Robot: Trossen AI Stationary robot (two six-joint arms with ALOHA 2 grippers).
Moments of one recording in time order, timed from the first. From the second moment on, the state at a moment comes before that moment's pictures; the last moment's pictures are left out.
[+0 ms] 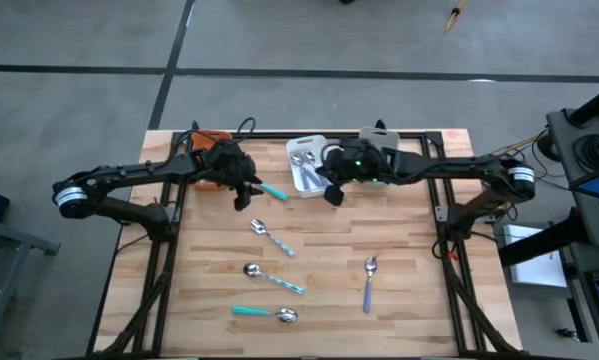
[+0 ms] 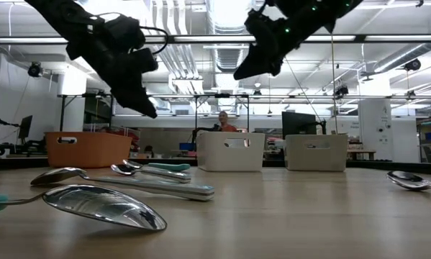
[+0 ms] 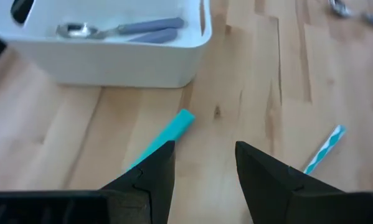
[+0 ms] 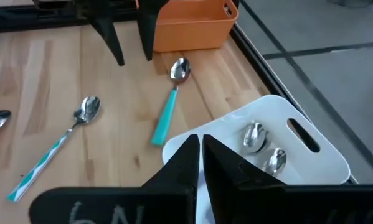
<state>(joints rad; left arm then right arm) 0.50 1.22 0.69 -0.27 0.30 0.17 -0.25 1.46 1.06 -0.14 0.05 -0.05</state>
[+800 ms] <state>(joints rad) 0.52 1.53 0.69 -0.13 0.11 0.44 -0.34 1.39 0.99 0.00 0.01 -0.27</state>
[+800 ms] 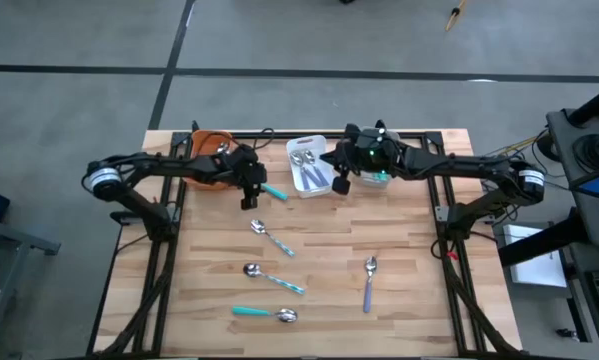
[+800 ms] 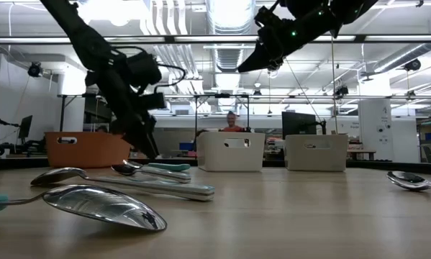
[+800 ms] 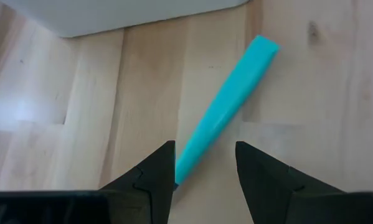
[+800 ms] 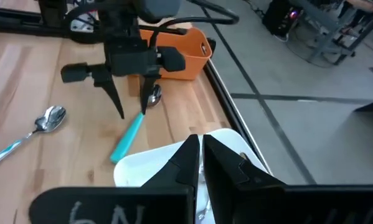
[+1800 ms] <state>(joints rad) 0.47 1.65 0.69 -0.06 0.30 0.29 -0.36 1.39 0.99 -0.02 -0.01 -0.21</state>
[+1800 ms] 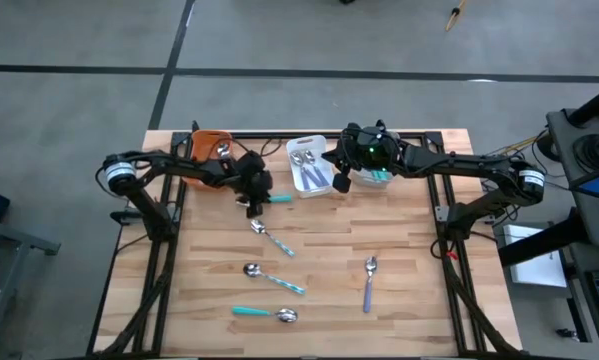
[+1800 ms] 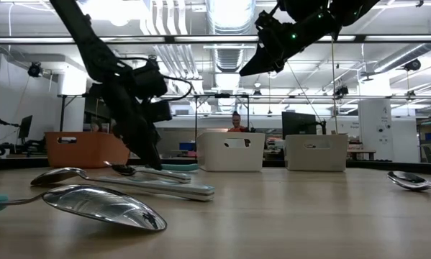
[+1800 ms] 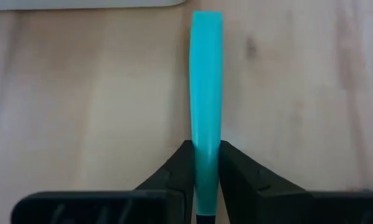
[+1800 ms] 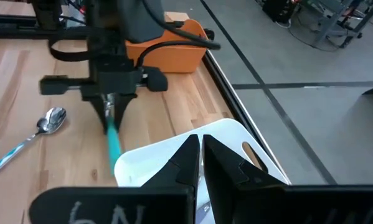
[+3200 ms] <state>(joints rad) 0.29 1.55 0.72 -0.05 0.32 0.33 -0.09 1.46 1.05 0.04 0.02 0.17</state>
